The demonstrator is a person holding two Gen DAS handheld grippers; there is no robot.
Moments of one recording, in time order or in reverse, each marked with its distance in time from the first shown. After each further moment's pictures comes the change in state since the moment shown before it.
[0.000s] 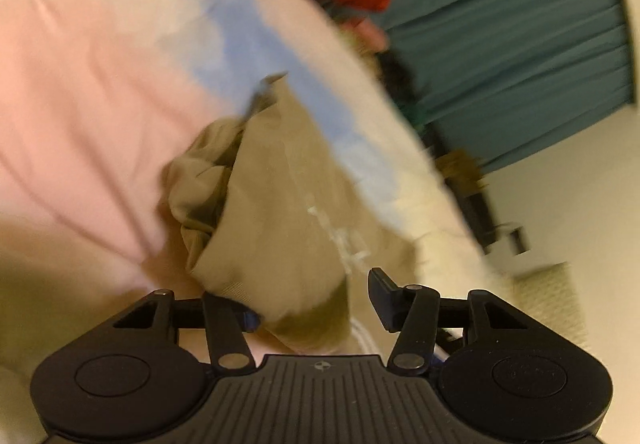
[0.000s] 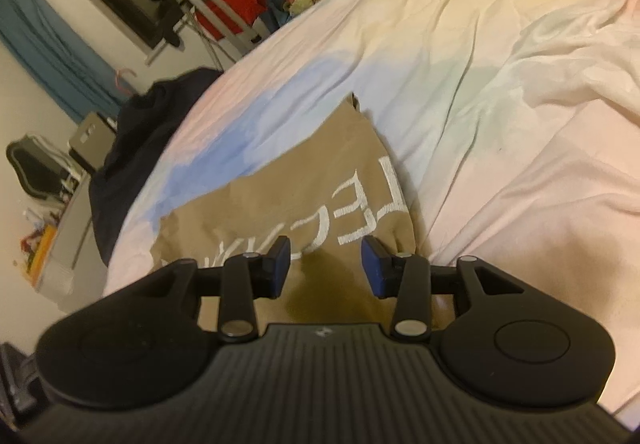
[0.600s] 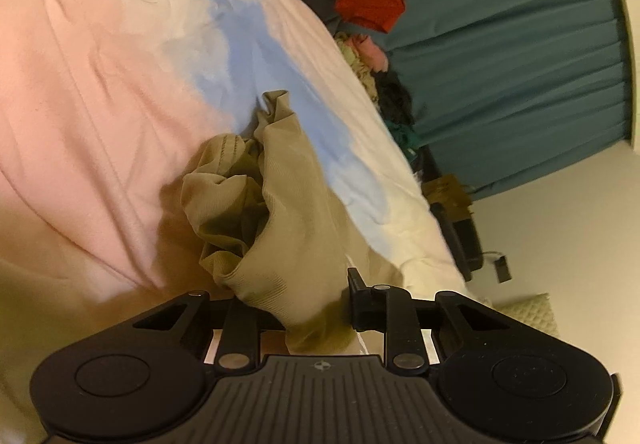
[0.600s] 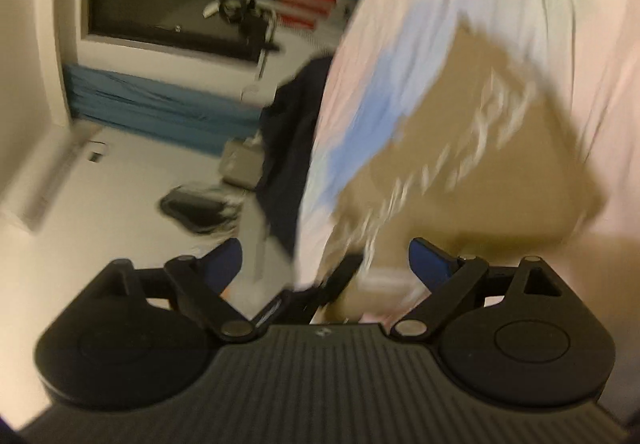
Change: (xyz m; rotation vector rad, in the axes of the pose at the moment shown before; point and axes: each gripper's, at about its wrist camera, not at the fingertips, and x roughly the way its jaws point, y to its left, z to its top) left arm -0.006 0.011 0.009 -0.083 -0.036 -0.032; right arm -0.005 0.002 -0.021 0.421 0.212 0.520
